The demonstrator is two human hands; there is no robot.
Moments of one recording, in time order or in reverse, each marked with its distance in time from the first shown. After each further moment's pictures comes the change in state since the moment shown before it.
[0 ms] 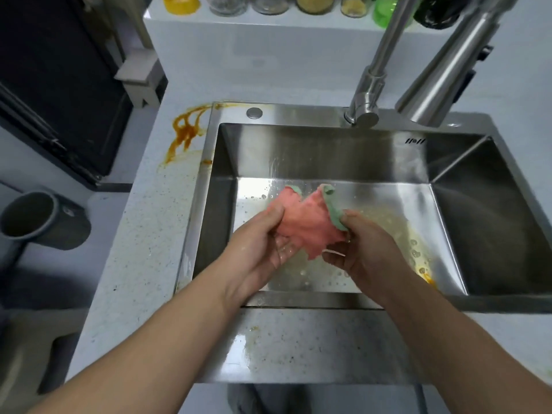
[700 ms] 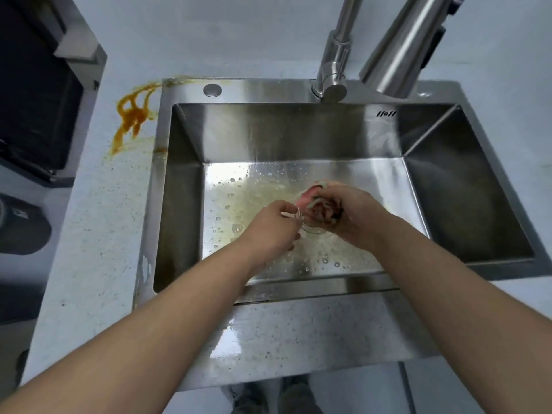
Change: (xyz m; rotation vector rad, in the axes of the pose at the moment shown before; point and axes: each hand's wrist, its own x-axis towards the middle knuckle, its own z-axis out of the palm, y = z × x) left_hand 0.035 -0.026 0.044 0.850 0.027 -0.017; right_hand 0.057 -0.015 -0.044 -0.070 -0.102 0.112
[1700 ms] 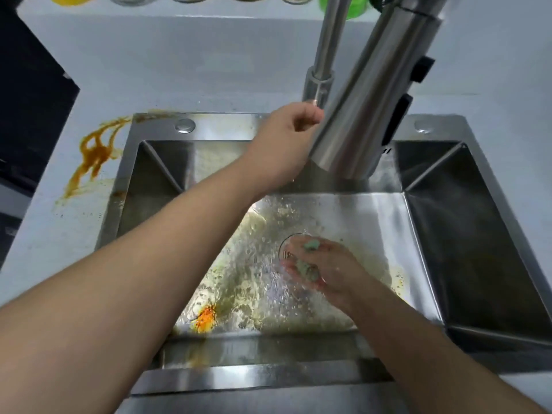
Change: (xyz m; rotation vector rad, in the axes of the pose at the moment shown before) left_hand 0.081 0.157 0.014 0.115 0.103 0.596; right_hand 0.032 0.006 -0.032 0.181 0.094 0.202
